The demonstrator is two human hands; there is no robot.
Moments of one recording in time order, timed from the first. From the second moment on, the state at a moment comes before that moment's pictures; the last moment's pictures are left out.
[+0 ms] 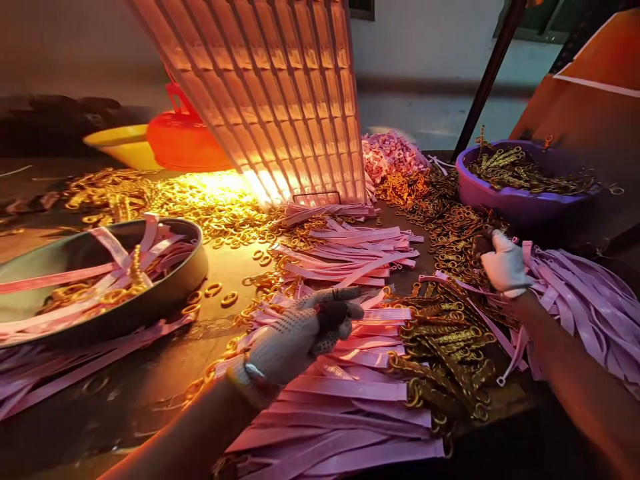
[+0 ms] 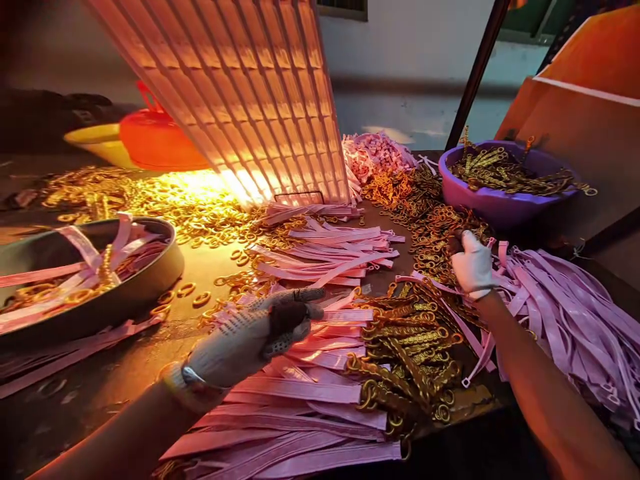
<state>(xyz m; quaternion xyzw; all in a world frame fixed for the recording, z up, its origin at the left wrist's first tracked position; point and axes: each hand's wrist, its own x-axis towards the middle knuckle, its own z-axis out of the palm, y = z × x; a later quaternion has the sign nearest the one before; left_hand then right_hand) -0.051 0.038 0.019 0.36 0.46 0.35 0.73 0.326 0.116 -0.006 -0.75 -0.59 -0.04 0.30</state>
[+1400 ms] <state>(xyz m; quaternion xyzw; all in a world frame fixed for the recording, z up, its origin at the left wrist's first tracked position) -0.008 0.031 0.031 0.38 0.45 0.41 0.70 0.145 0.008 0.033 -0.55 -0.83 -0.01 0.12</state>
